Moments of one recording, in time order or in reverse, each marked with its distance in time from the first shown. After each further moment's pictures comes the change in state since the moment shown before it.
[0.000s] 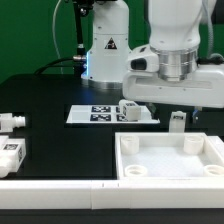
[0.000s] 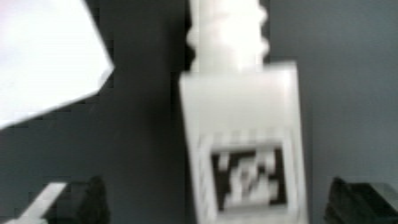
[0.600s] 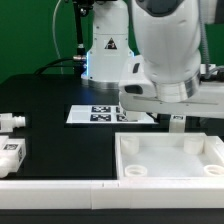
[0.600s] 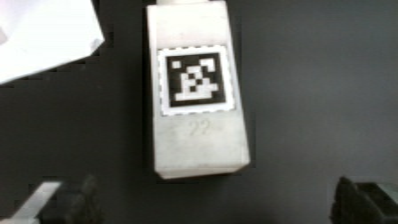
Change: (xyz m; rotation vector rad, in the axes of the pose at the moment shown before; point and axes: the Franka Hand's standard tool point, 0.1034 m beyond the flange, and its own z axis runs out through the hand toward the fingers) arm 0.023 -0.023 -0.006 -0.012 -0.254 -0.087
